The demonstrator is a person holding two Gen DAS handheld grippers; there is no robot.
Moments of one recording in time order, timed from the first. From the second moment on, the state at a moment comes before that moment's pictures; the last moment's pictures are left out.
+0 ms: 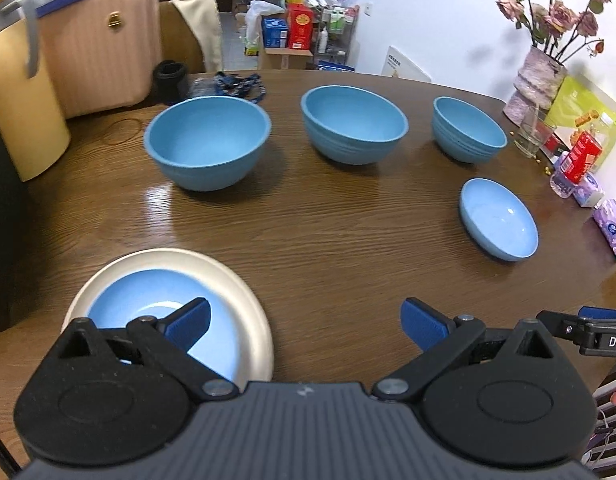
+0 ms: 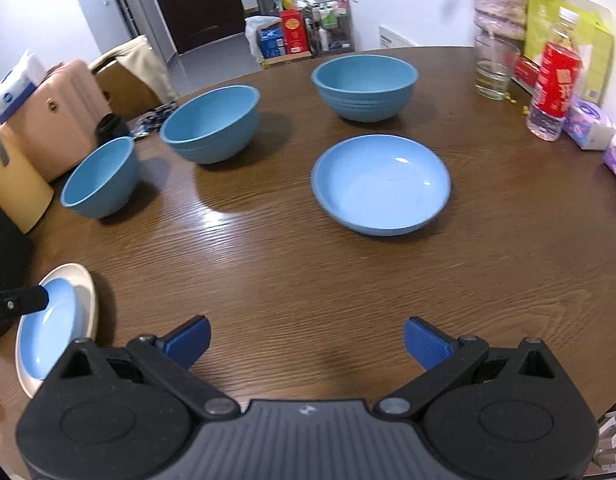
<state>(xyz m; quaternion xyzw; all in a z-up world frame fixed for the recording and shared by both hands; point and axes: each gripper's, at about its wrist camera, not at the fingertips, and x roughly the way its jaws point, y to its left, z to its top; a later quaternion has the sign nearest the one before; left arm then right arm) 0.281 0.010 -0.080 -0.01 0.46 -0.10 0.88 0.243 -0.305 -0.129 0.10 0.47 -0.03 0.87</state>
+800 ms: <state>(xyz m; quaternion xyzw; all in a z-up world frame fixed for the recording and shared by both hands) 0.345 -0.122 -0.109 0.01 0.49 -0.13 0.86 0.310 -0.424 -0.161 0.12 0.48 -0.03 0.87</state>
